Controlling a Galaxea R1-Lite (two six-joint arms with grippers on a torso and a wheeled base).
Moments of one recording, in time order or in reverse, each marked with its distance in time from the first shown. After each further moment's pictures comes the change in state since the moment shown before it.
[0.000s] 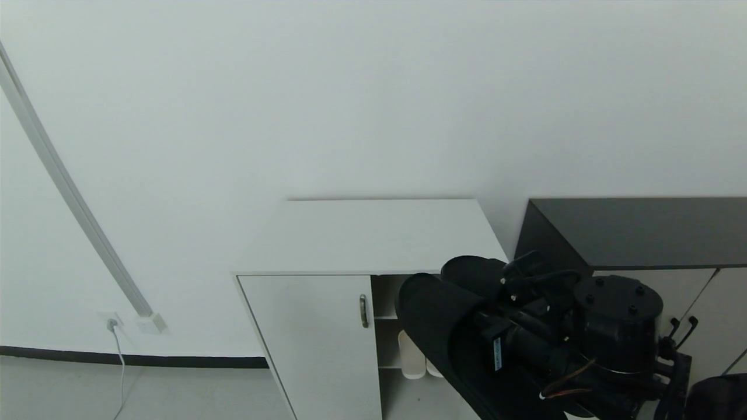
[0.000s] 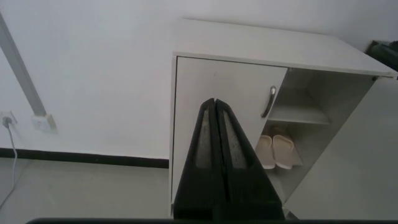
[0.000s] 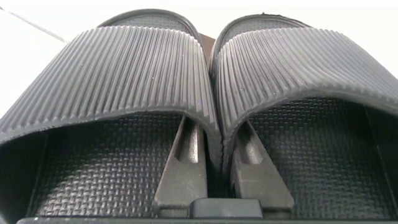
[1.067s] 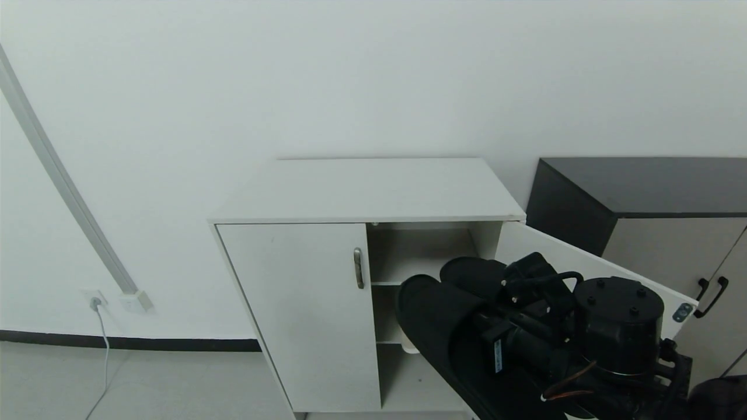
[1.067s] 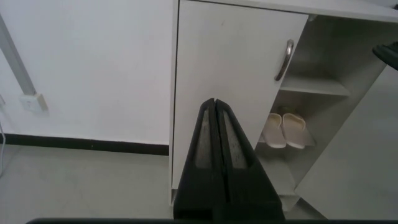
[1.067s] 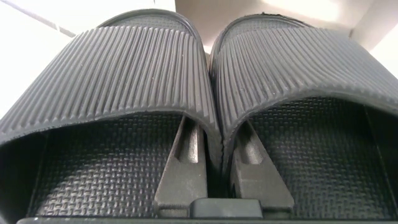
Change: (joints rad) left arm 0.000 0.000 0.000 0.000 0.000 -0.001; right arm 0.001 0.003 0.009 -0.011 0.014 0.002
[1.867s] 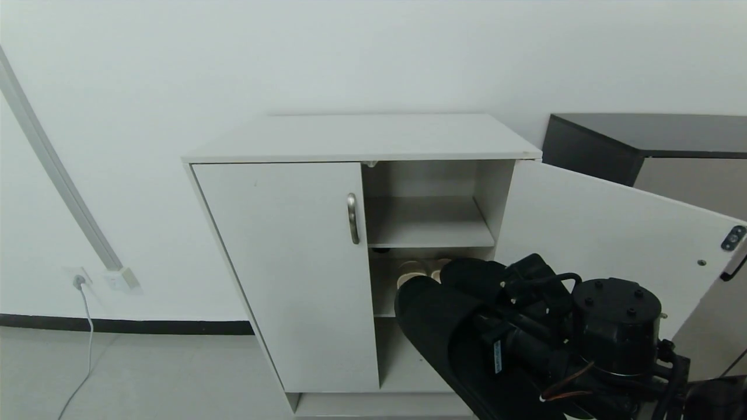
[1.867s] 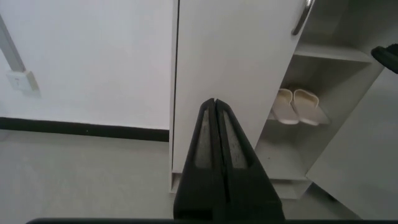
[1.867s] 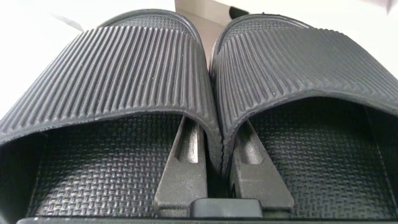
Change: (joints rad) left arm 0.000 0.000 0.000 0.000 0.000 -0.001; right arm 0.000 0.007 0.003 -0.004 0.001 -0.001
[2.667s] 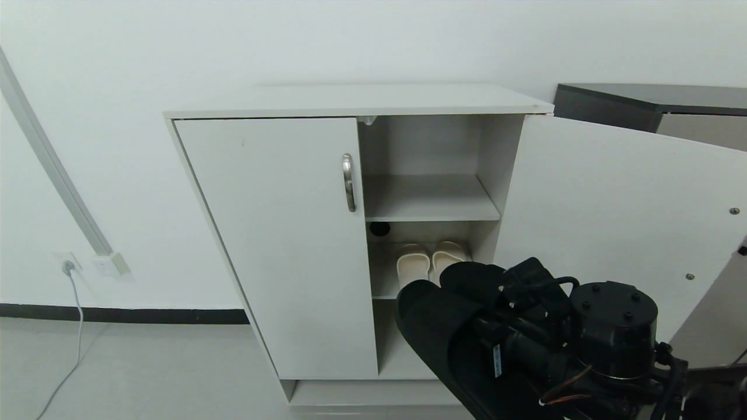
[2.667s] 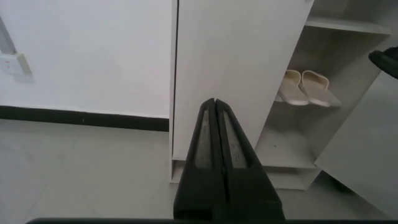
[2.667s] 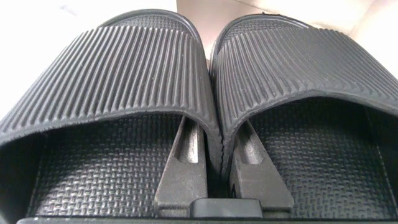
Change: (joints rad) left arm 0.000 0.000 0.000 0.000 0.000 0.000; right arm 0.000 0.007 0.008 -0.002 0.001 0.001
